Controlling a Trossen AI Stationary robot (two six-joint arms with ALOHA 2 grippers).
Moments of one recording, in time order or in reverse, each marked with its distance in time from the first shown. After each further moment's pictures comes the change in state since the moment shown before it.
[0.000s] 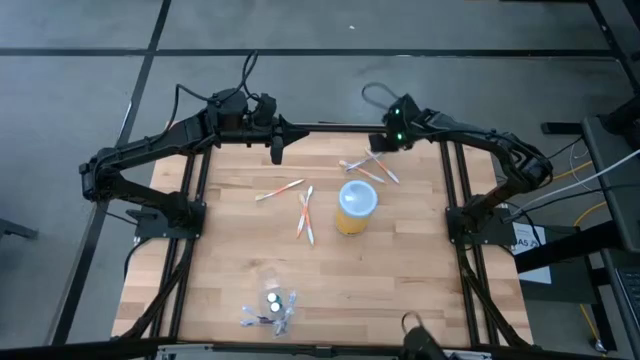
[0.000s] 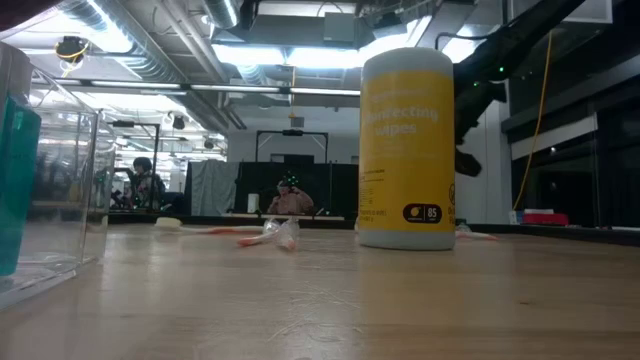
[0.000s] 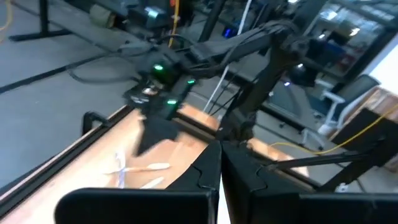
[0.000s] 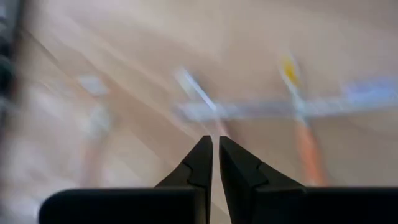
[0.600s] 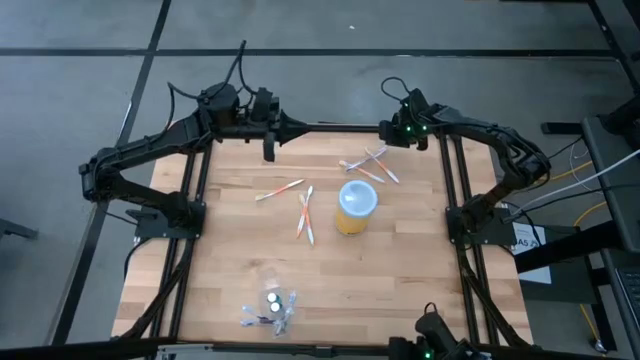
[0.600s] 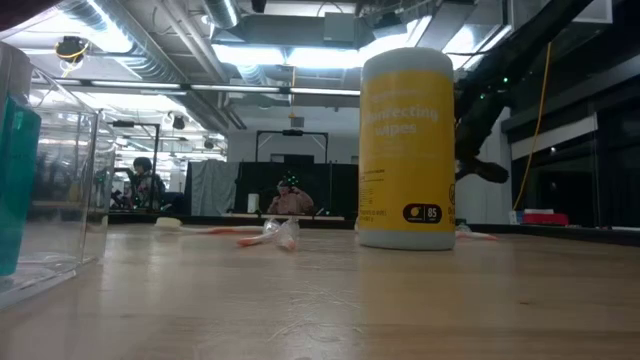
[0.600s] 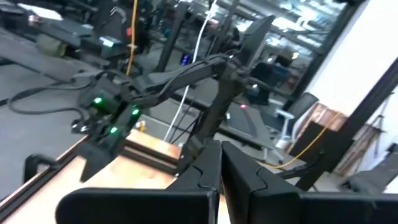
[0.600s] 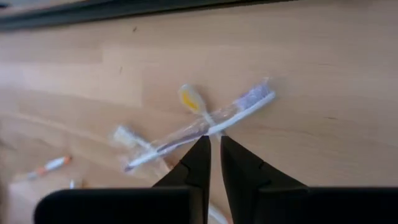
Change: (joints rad) left arm 0.019 0.000 0.000 0.182 0.158 -0.033; right arm -0.135 0.034 0.002 -0.068 0.117 0.196
